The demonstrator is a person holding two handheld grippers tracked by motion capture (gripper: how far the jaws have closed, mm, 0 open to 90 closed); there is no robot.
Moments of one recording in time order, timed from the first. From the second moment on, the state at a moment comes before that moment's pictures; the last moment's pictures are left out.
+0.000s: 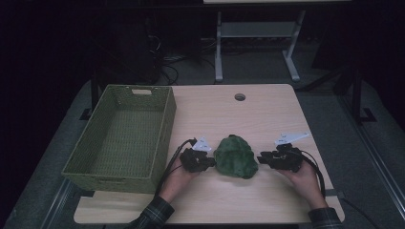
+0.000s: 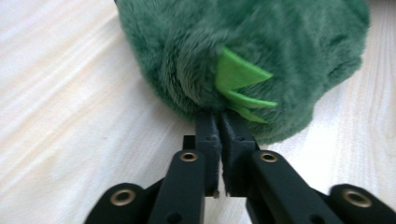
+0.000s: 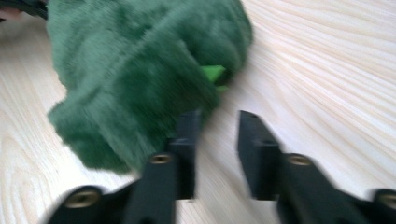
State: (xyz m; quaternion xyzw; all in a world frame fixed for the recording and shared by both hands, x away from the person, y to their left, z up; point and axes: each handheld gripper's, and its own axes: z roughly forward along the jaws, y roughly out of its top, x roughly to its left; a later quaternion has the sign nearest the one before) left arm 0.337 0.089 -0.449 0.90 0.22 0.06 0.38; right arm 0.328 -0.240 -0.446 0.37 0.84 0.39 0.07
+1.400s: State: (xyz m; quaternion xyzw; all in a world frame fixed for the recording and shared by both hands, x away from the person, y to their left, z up) left arm 0.371 0.026 -0.407 0.96 0.13 0.02 0.26; right arm 0.306 -0.280 -0.483 0.43 0.81 0.35 0.17
